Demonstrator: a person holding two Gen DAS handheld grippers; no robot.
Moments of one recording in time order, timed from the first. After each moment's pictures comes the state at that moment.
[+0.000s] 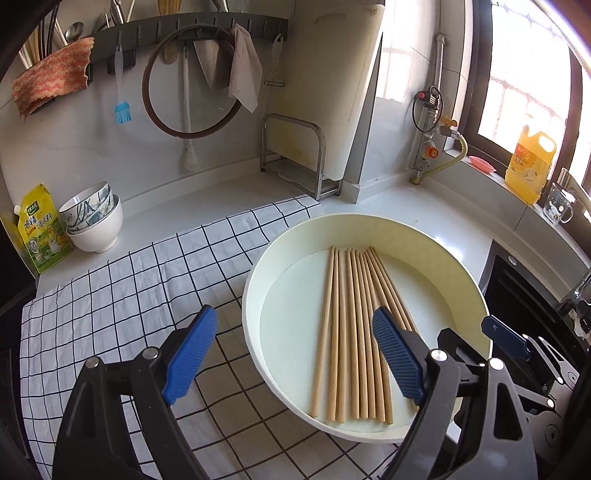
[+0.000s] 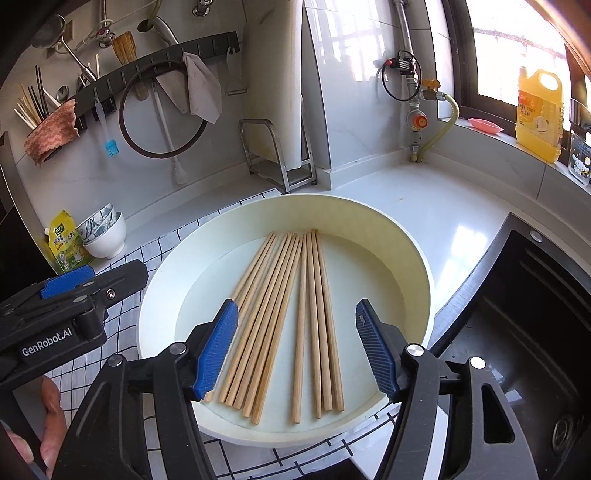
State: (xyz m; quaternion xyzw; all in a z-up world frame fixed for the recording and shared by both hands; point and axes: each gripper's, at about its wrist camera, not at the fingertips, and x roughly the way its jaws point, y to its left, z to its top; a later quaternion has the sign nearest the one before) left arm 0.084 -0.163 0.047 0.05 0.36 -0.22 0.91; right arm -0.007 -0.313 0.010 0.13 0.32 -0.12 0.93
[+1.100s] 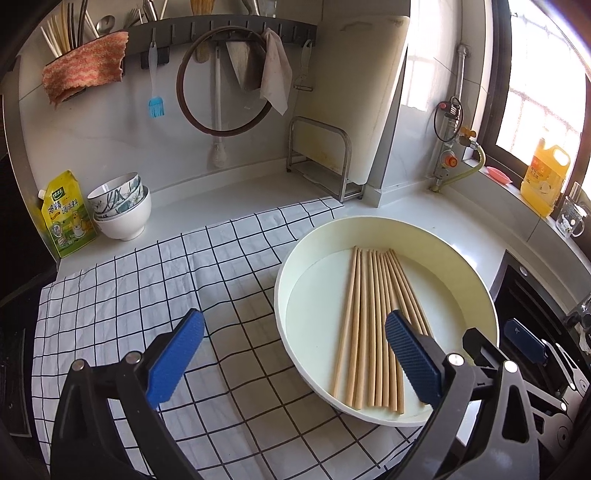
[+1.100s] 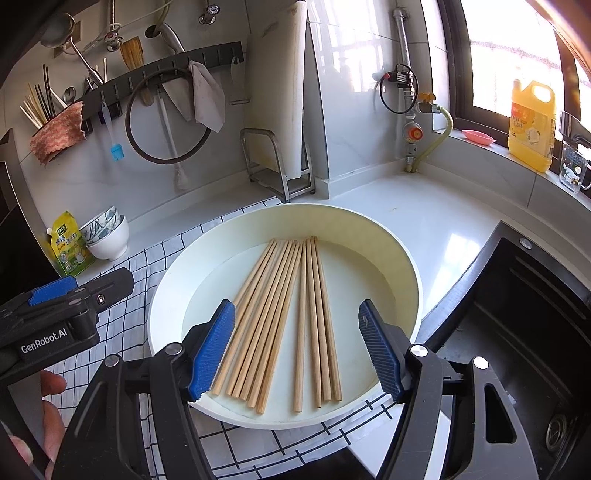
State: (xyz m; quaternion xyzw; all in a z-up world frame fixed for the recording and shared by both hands) left arm 0.074 -0.139 0.053 0.04 0.36 -0.18 0.91; right arm -0.021 -0.304 0.021 0.12 0.31 -0.13 0.93
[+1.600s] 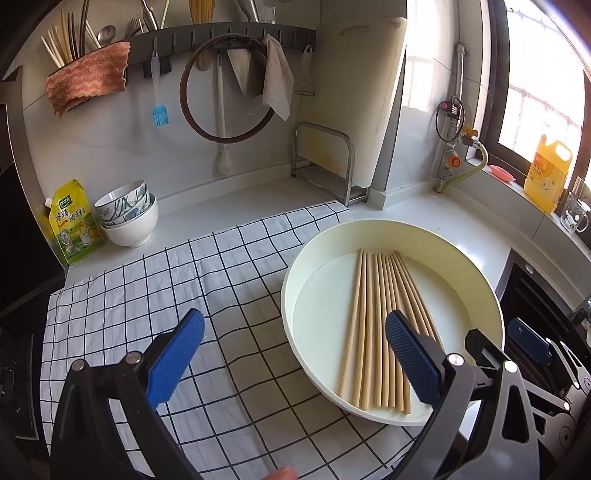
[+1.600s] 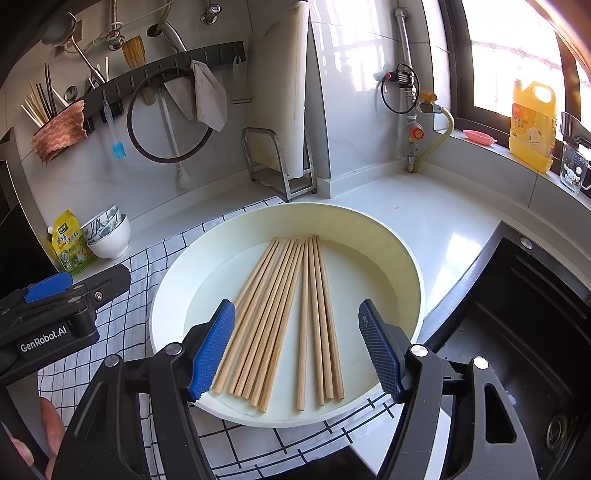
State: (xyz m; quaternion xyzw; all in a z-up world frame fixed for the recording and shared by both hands) left arm 0.070 -0.141 0.057 0.05 0.35 -0.17 0.92; right arm -0.022 -0.300 0.021 0.12 0.31 -0.13 0.93
